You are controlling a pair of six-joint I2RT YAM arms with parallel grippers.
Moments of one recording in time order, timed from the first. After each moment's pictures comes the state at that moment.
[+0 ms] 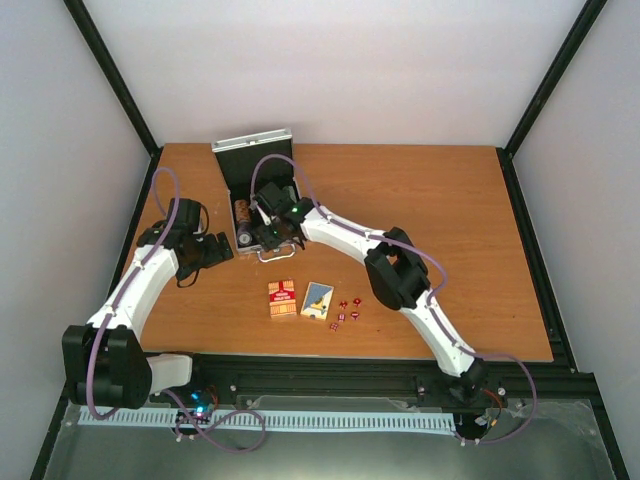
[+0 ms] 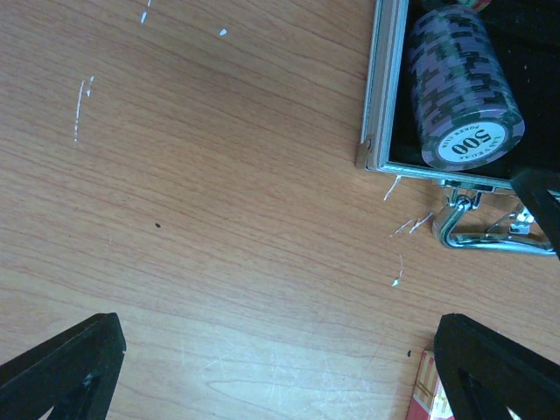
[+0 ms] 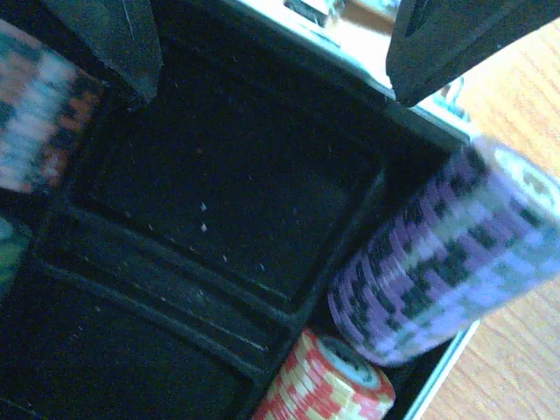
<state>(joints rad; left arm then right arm) -0.05 1.24 0.91 -0.83 0.00 -0.49 0.87 2.44 2.12 -0.65 0.02 0.12</state>
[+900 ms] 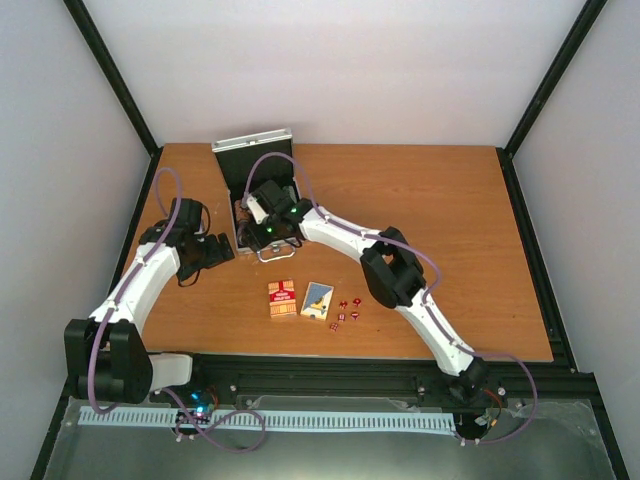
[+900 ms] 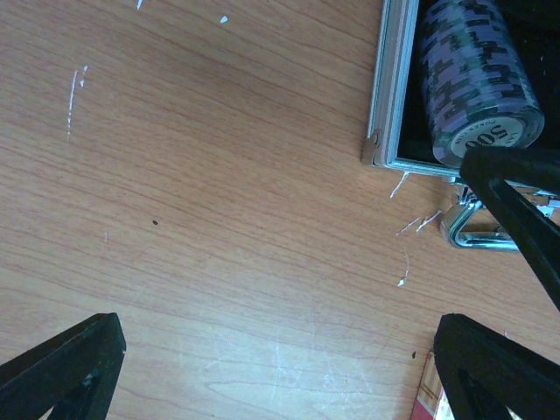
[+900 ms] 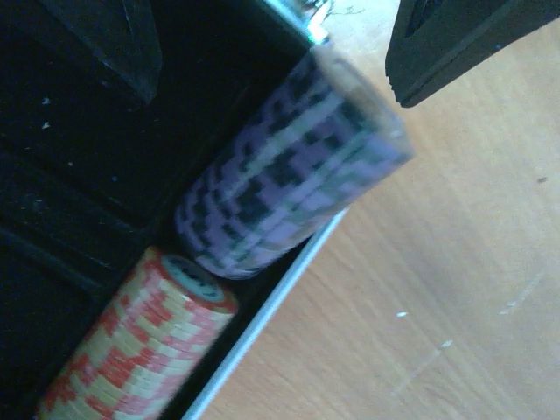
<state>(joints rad) -0.05 1.26 0.91 -0.83 0.01 -0.50 0.86 2.45 2.12 -0.53 -0.25 0.12</state>
